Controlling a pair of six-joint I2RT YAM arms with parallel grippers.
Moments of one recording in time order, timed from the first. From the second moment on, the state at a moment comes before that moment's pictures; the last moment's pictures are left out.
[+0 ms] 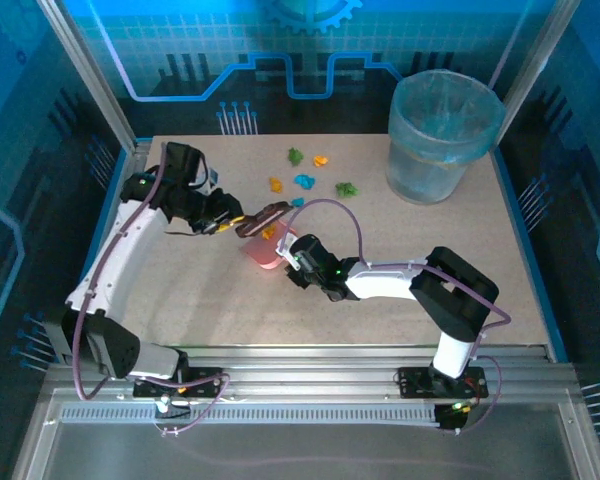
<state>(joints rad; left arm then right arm) -0.16 1.40 1.44 -1.12 0.40 -0.66 0.92 1.77 0.92 0.08 0.23 -0.07</state>
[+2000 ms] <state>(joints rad) 0.08 1.53 1.40 -1.01 0.27 -0.74 0.92 1.77 0.93 0.08 0.23 -0.09</state>
